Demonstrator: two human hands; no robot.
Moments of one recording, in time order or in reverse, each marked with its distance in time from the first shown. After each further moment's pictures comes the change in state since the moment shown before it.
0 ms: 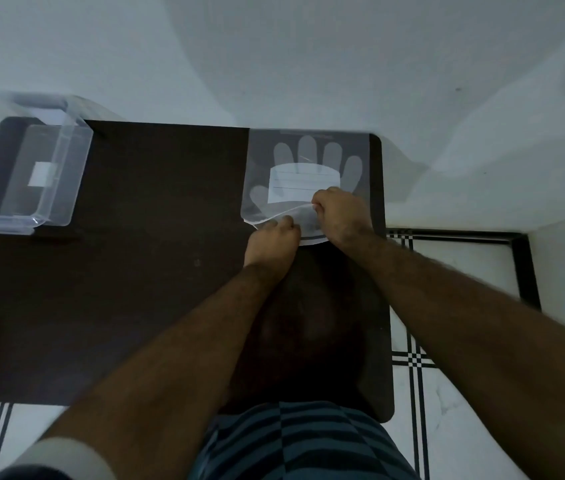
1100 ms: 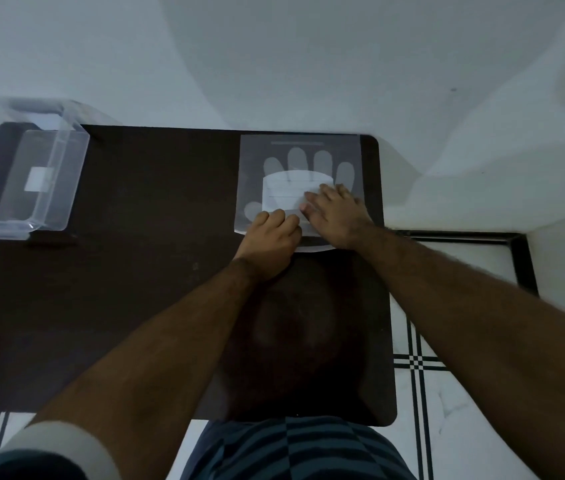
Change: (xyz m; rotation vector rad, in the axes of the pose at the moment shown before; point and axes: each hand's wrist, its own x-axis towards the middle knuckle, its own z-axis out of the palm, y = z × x) left_hand 0.010 -0.029 0.016 0.132 0.255 0.379; right_hand 0.006 0.015 0.002 -0.019 -0.294 0.008
